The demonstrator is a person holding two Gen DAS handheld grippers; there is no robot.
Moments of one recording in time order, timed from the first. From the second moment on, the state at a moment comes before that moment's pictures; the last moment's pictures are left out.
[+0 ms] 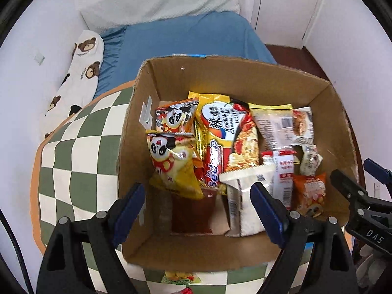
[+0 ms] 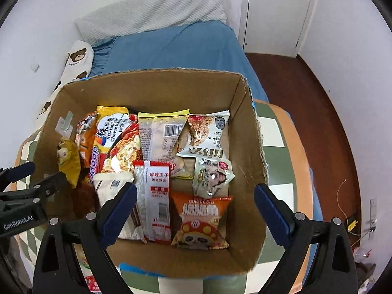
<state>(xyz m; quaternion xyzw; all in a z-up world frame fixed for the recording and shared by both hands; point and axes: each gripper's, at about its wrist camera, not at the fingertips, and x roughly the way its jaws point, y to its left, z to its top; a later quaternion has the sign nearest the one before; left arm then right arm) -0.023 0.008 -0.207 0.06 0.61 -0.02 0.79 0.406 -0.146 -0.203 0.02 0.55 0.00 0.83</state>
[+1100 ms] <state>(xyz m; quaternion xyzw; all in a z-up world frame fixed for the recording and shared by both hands) -0.182 0.089 -0.164 0.06 0.56 0.08 0.82 0.248 -0.090 -0.169 0.07 0.55 0.11 0.82</state>
